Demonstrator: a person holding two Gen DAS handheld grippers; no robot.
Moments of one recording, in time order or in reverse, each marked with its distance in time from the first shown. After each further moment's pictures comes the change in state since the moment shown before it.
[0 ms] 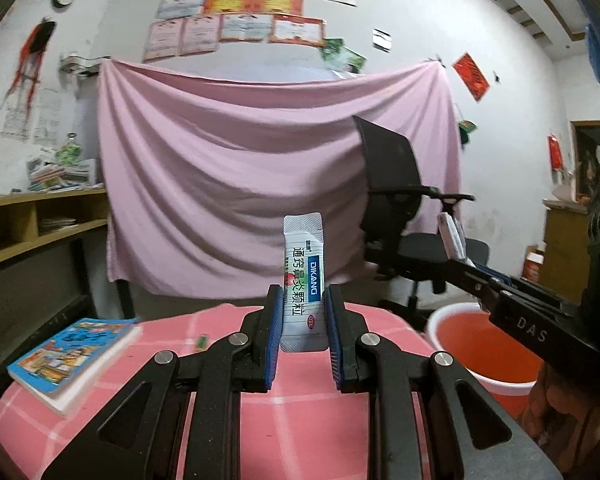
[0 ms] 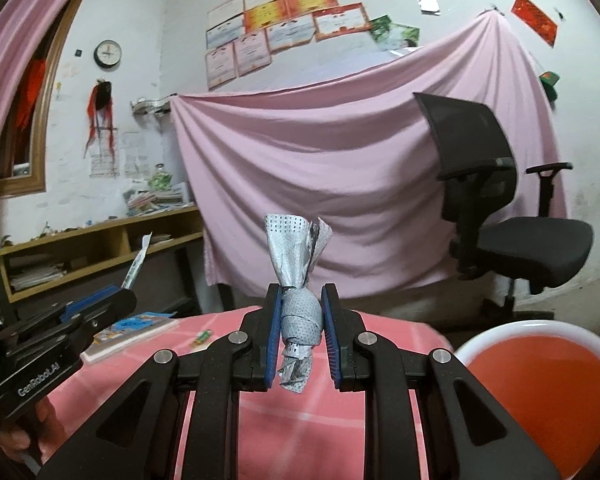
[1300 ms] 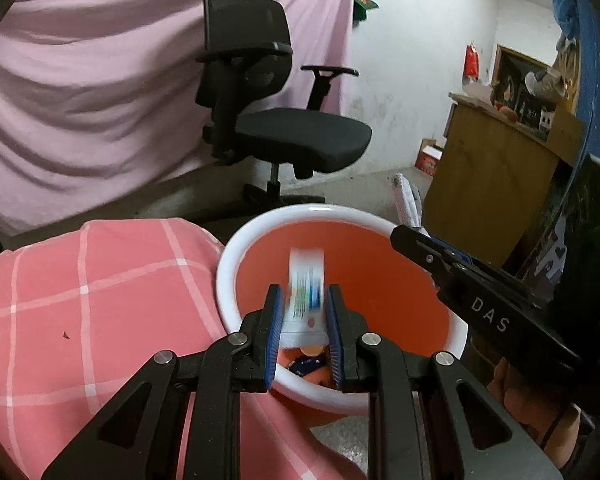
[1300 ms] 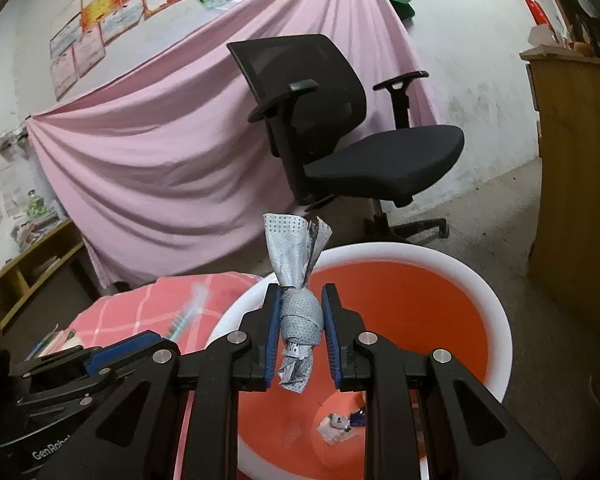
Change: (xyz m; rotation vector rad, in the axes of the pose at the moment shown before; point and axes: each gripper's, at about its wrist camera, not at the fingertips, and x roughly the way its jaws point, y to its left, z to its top) left arm 0.139 -0.178 0.013 0.068 0.495 -0.428; right arm -0.040 -0.167 -0.023 0.311 0.216 -0.368
